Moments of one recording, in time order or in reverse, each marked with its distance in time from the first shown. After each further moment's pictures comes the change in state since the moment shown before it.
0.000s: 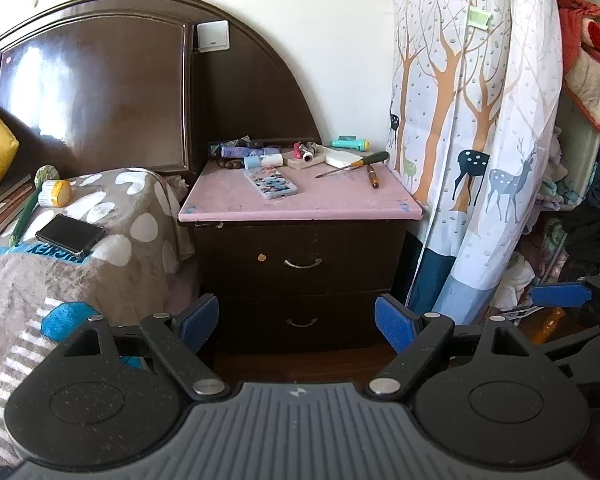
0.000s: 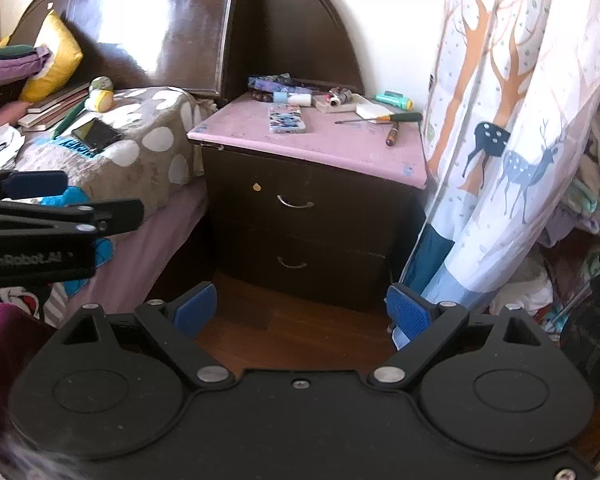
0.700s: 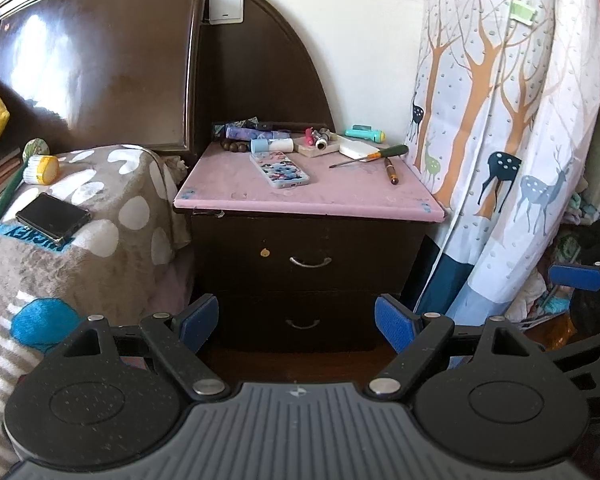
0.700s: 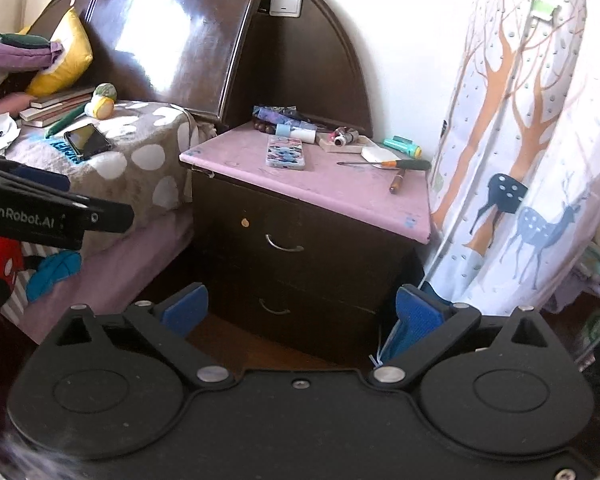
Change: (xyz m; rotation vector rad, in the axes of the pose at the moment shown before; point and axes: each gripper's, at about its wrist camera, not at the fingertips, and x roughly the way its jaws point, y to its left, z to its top) left arm 0.067 0.024 0.012 -0.069 0.032 -0.015; right arm 0.047 -0.012 0.016 -0.132 -0.134 -0.006
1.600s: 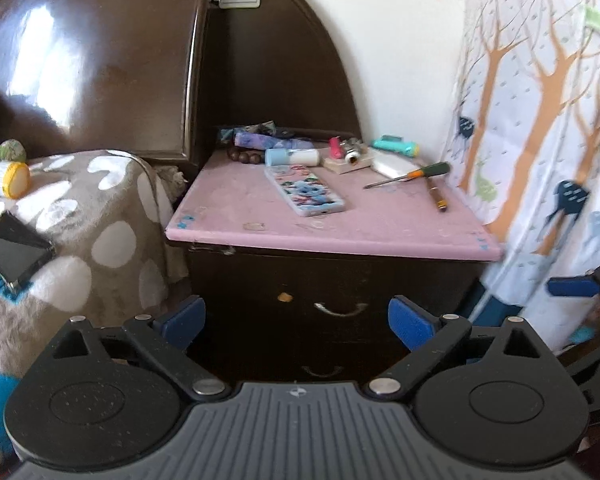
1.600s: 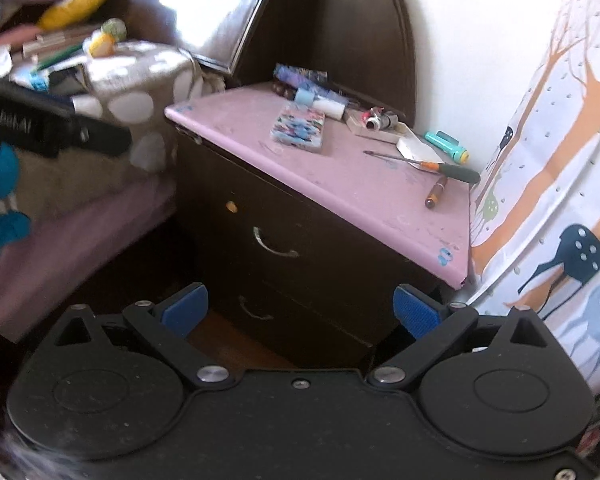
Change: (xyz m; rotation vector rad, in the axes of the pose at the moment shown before) left arm 0.128 0.041 0.042 -0.002 -0.030 0.030; right arm 0.137 -0.022 0.030 -0.192 0.115 0.067
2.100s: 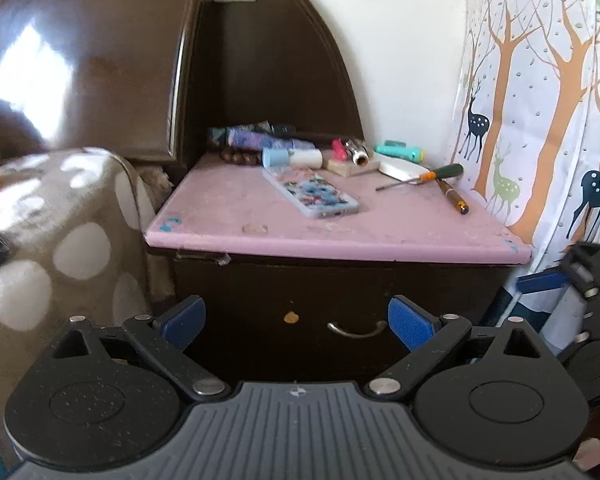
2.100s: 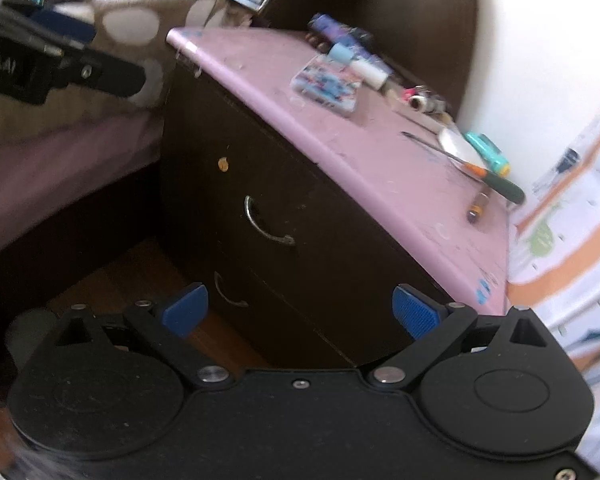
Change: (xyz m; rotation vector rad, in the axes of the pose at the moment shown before) left arm 0.067 0.023 -0.018 -0.007 -0.051 -0.085; right arm 0.097 0.014 0.006 -0.227 0.092 0.004
